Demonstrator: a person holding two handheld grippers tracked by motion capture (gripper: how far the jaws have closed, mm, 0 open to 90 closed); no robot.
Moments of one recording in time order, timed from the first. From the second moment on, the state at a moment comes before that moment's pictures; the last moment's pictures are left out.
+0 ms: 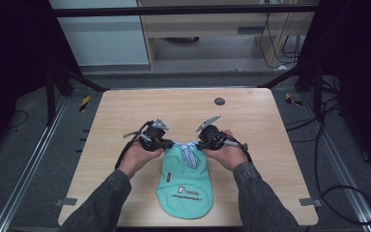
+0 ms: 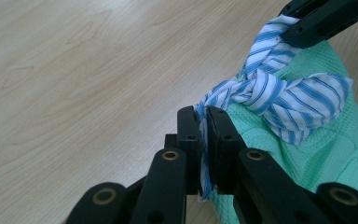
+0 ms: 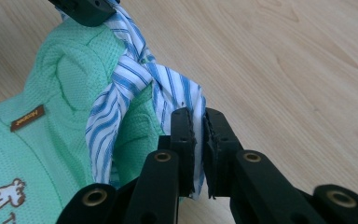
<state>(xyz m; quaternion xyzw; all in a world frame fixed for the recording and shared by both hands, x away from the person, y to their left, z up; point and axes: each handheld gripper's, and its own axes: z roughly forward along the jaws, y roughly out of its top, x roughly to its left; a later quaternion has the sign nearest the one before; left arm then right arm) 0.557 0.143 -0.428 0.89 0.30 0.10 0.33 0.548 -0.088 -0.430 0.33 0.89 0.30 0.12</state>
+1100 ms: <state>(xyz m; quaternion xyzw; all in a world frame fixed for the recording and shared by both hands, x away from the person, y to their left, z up) 0.546 0.144 -0.396 0.88 0.28 0.14 0.35 0.538 -0.091 -0.400 0.29 0.89 0.32 0.17</state>
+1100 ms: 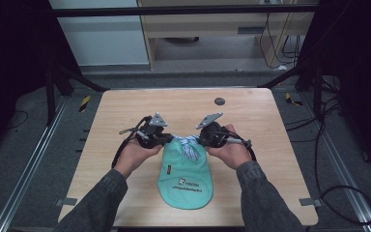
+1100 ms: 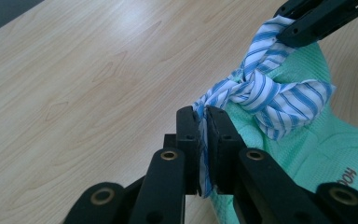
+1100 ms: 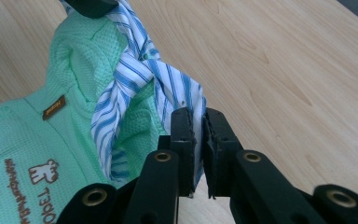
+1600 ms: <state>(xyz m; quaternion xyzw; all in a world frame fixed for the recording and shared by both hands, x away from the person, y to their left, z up) 0.547 0.146 -0.376 0.88 0.27 0.16 0.36 0.538 -0.087 -0.376 0.27 0.89 0.31 0.19</state>
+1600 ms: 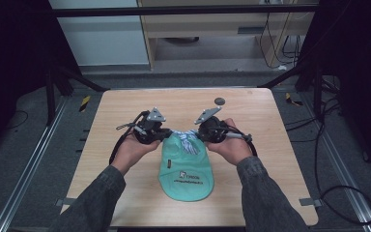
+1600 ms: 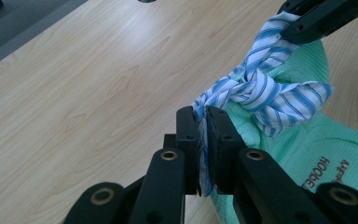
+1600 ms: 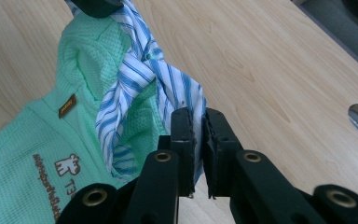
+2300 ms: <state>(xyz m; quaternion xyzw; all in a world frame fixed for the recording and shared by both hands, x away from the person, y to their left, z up) 0.553 0.129 -0.362 0.88 0.26 0.18 0.36 0.538 -0.102 -0.366 0.27 0.88 0.32 0.21</state>
